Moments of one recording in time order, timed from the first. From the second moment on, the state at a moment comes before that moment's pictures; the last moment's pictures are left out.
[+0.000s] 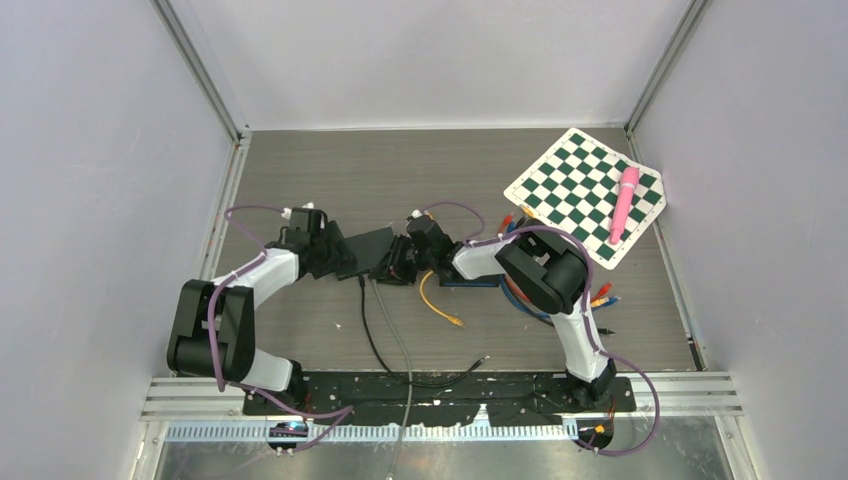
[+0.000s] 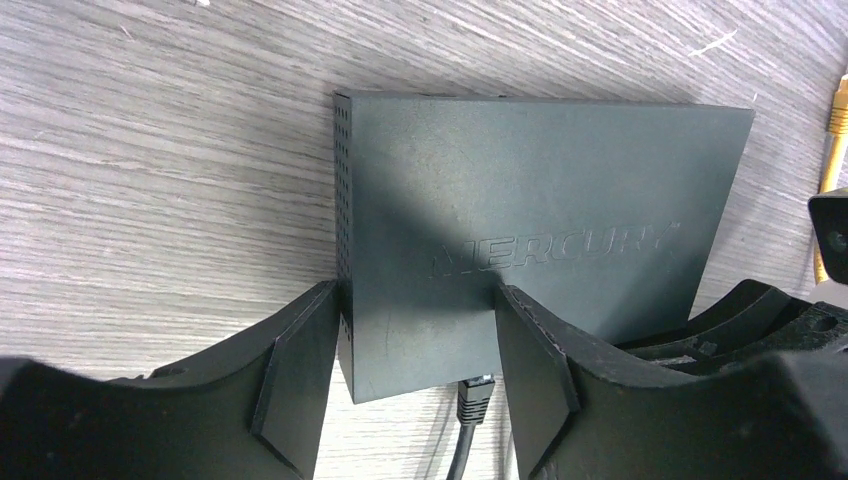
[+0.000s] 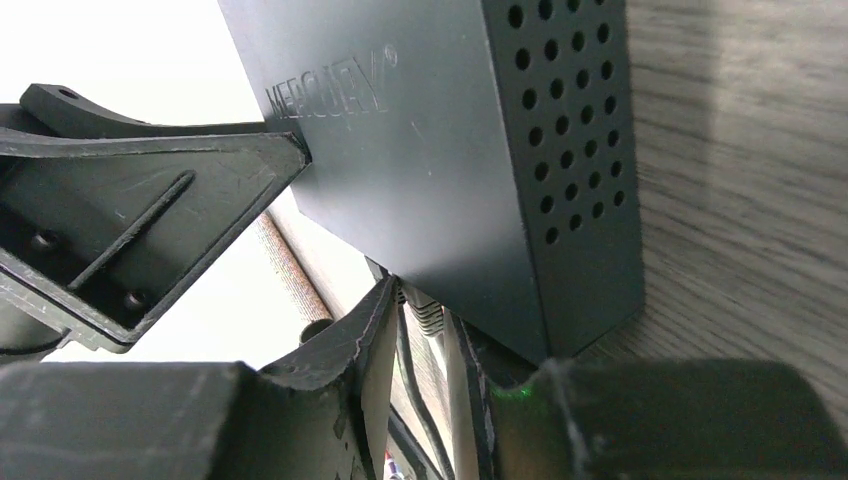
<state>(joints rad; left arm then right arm) -0.17 1.45 0.69 -0.19 0.06 -0.62 0.83 2.13 1.15 0.36 -0.38 1.22</state>
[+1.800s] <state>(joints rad) -0.18 1.39 0.63 -0.17 0.08 -0.64 0.79 2.15 1.20 0.31 -0.54 0.99</state>
